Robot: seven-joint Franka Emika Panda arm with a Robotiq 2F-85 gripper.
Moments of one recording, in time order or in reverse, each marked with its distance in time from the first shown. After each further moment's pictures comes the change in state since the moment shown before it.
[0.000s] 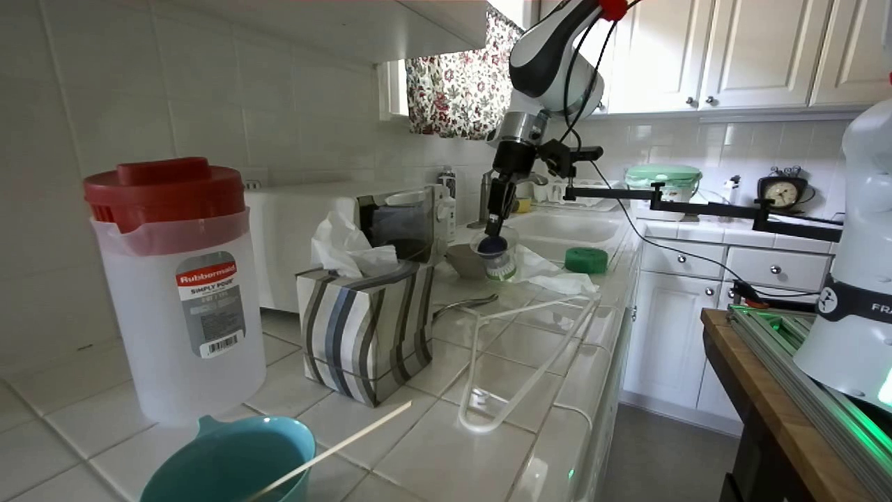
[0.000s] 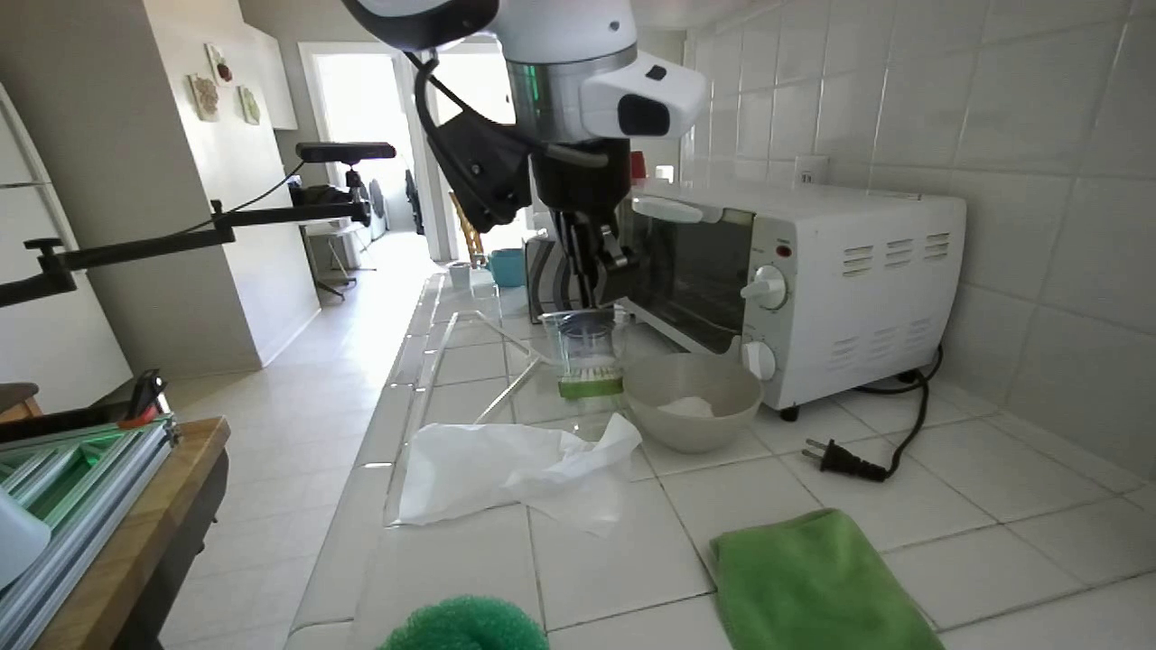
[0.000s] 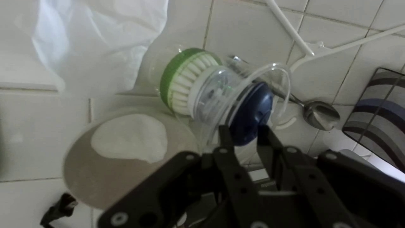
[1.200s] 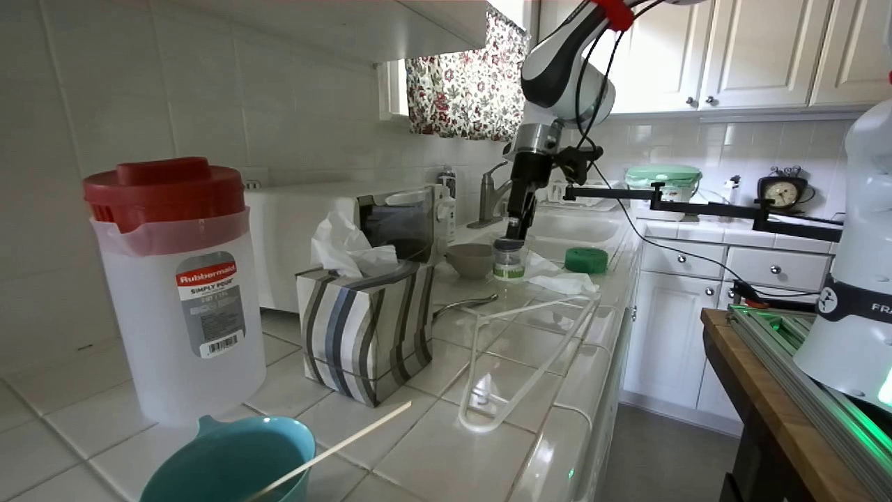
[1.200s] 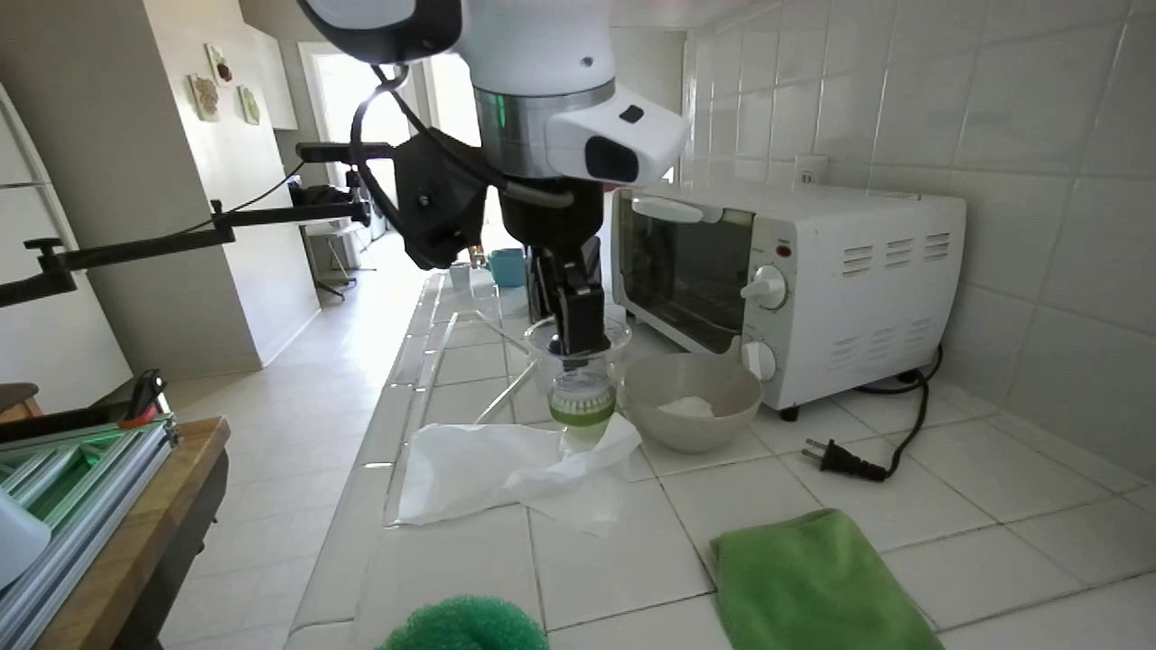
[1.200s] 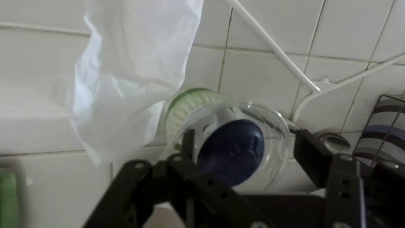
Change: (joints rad) arm -0.033 -0.016 -0.025 -0.058 -0.009 -0.059 0.000
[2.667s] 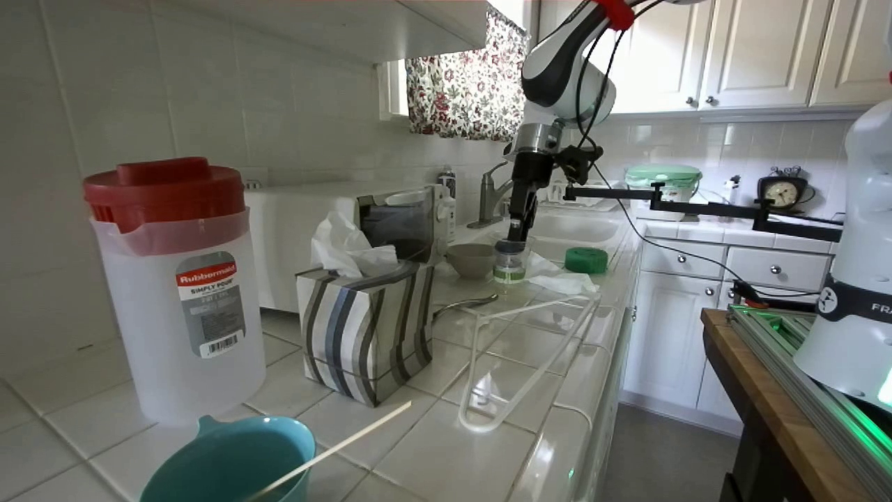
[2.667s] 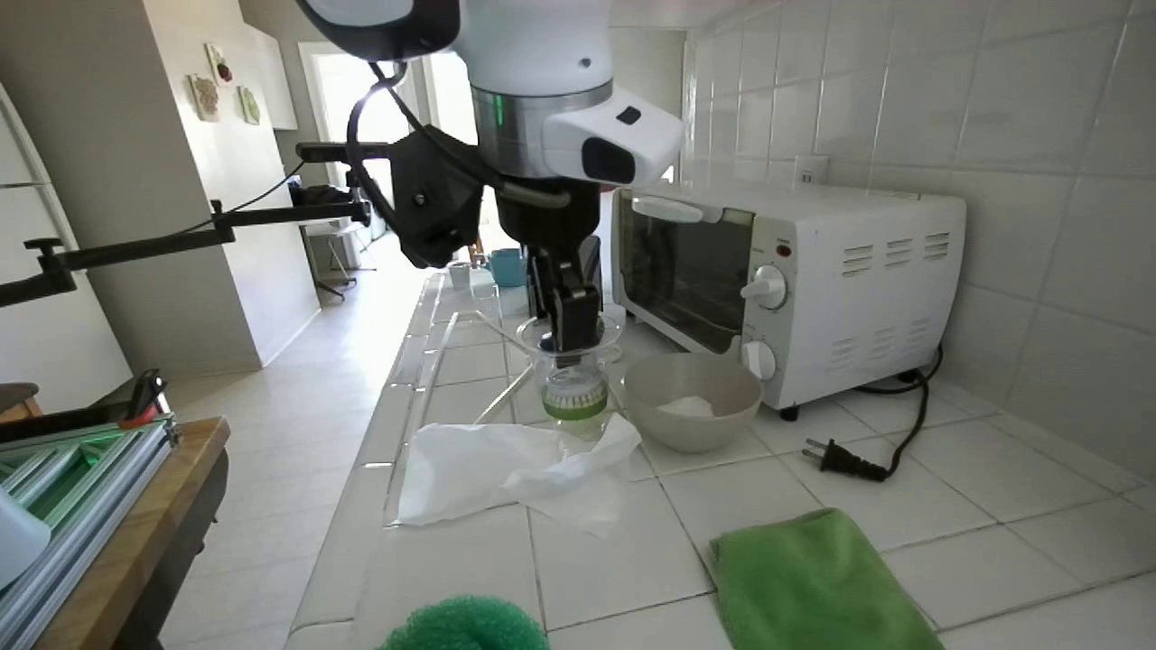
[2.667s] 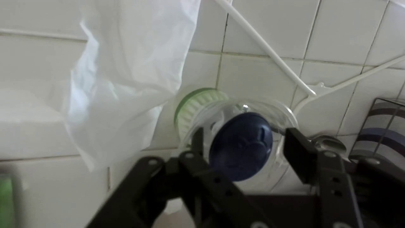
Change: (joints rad) arm 0.000 -0.004 -0.002 0.000 0.000 -0.020 0.000
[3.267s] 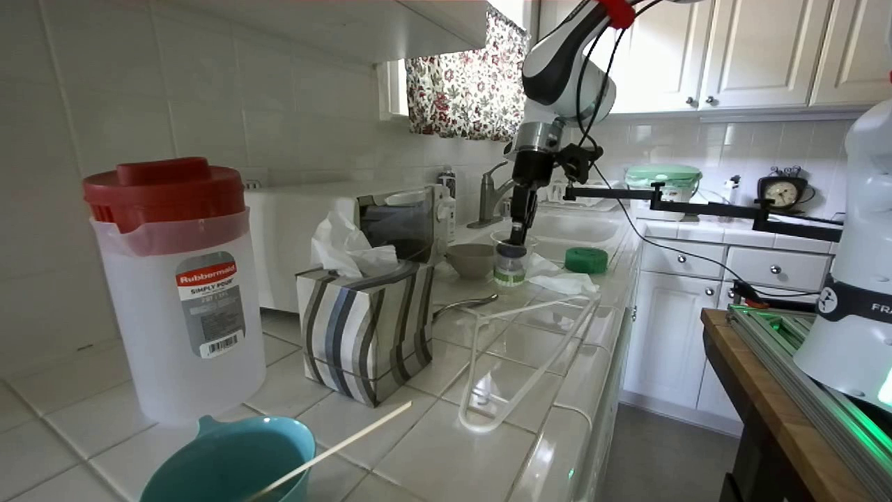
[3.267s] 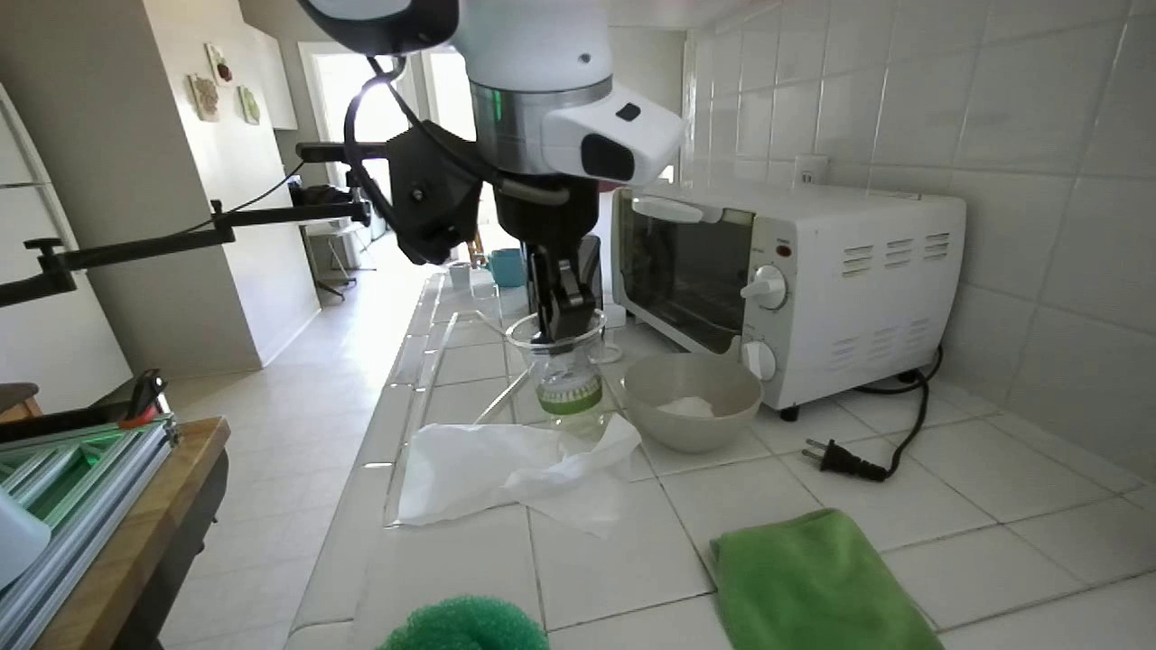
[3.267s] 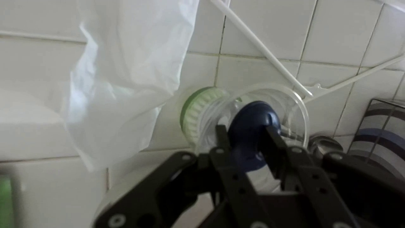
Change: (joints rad) arm 0.000 -0.005 -0.004 0.001 -0.001 -0.015 0.000
